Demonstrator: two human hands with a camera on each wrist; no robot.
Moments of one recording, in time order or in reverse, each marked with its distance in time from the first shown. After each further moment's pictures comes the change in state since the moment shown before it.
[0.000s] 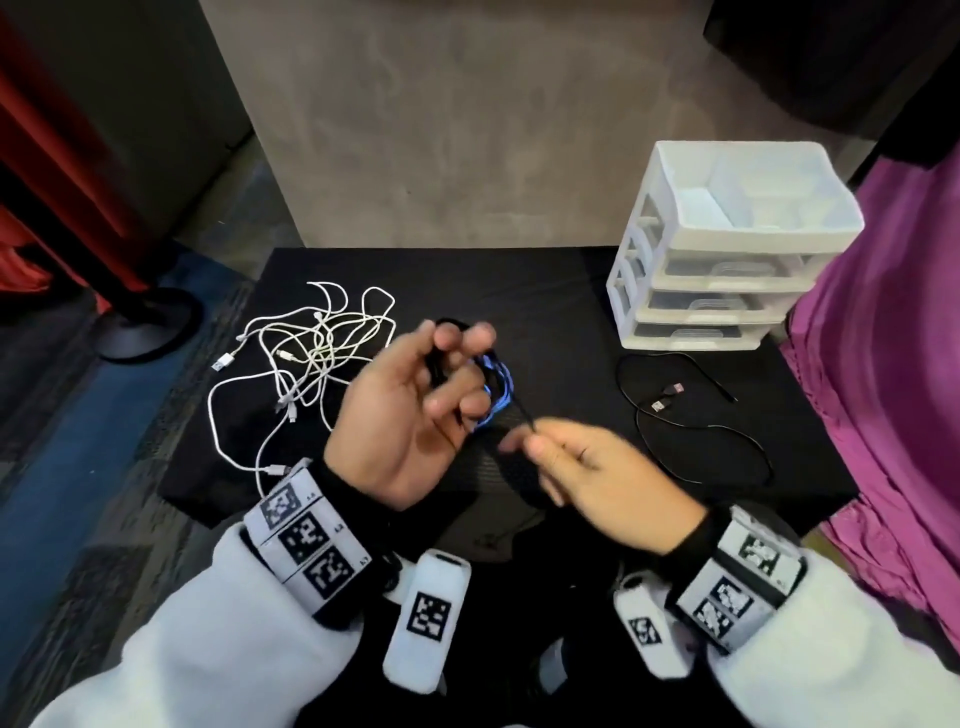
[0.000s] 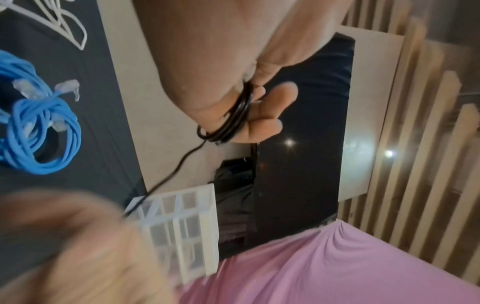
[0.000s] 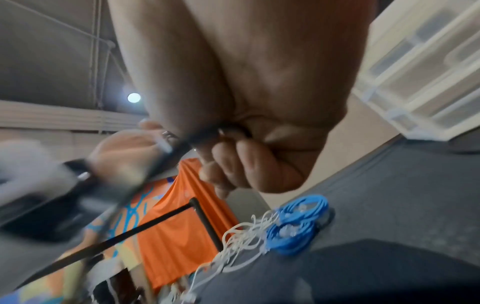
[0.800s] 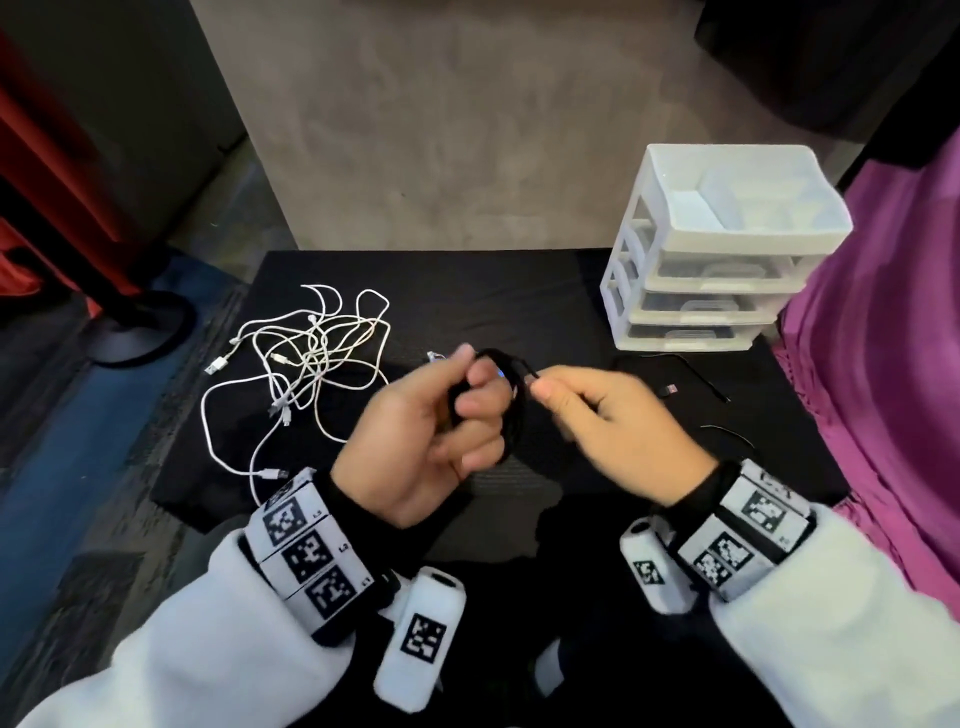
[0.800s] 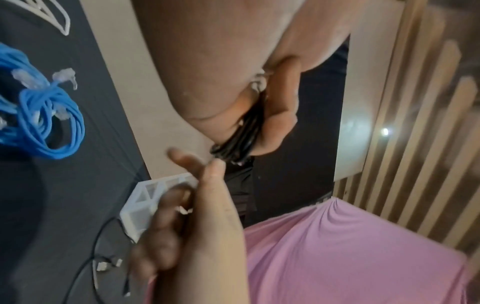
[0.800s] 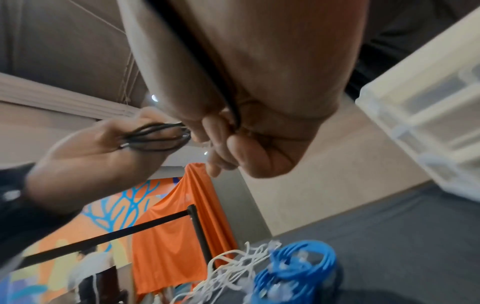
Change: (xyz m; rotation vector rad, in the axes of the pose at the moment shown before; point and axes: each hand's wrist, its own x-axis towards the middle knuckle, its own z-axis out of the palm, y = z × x) left_hand -0.006 -0.012 0.000 0.088 -0.142 -0.188; right_hand 0.017 -0.032 -0.031 -0.101 0.194 -0.126
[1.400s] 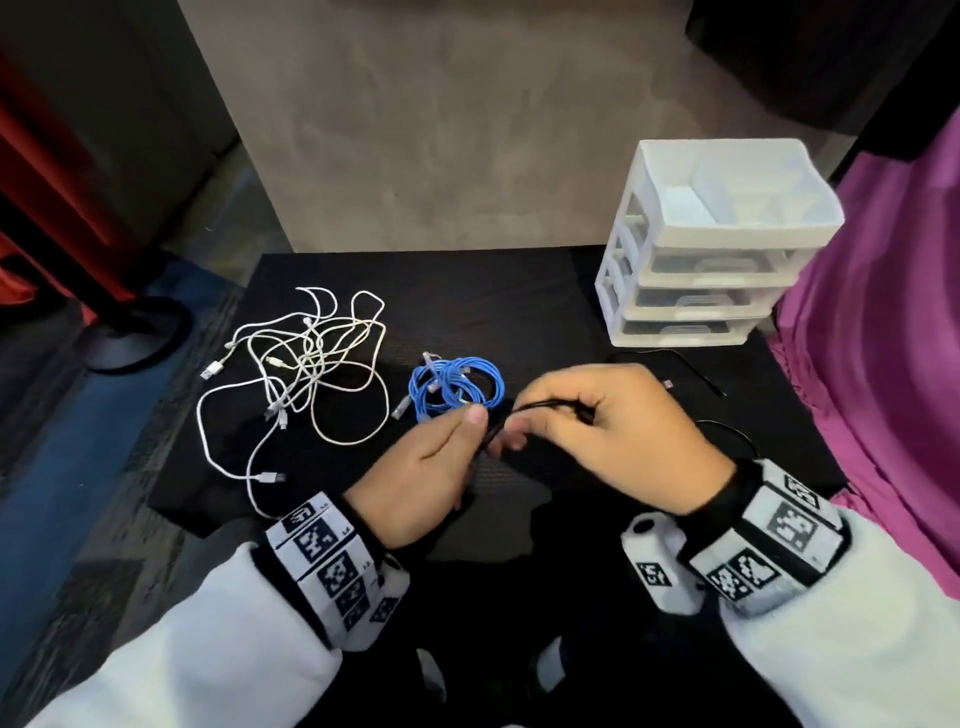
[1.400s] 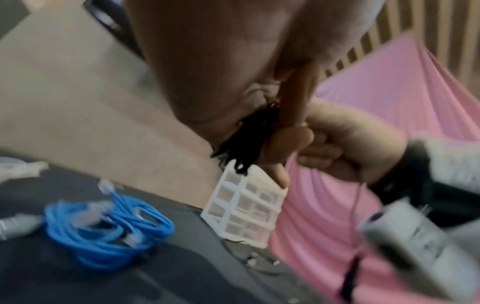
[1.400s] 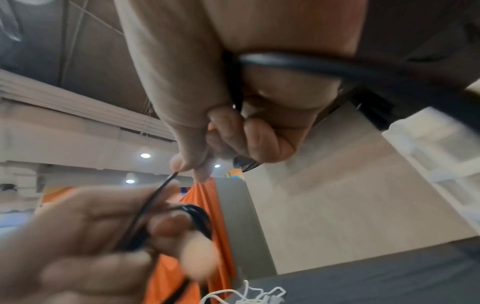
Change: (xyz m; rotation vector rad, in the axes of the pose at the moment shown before) left_hand -0.008 -0.029 -0.038 1.125 0.235 0.118; right_hand -0.006 -0.023 -0.008 -0.086 -0.059 -0.107
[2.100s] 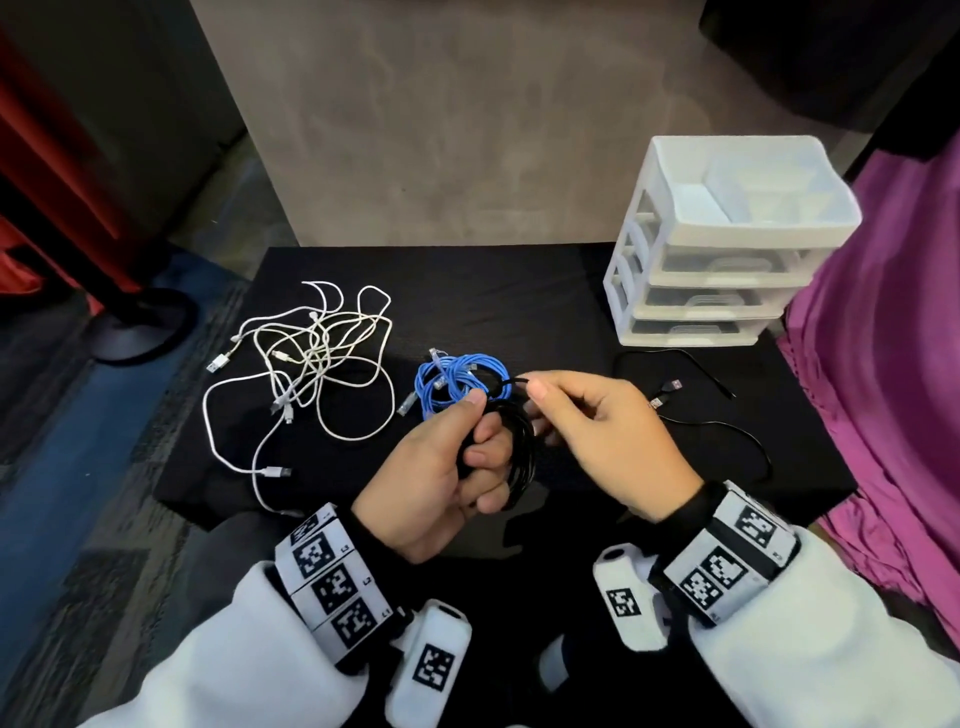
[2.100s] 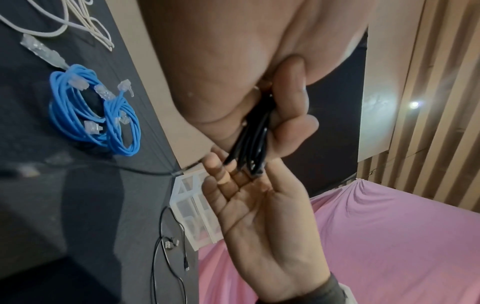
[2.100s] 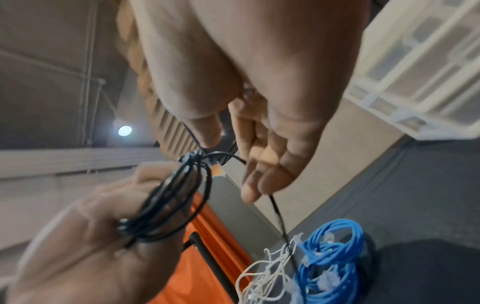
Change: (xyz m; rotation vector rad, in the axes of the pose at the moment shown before) left_hand -0.002 0.022 0.013 -0.933 -0.054 -0.251; right_hand 0.004 0.034 0.036 0.346 0.188 0.327
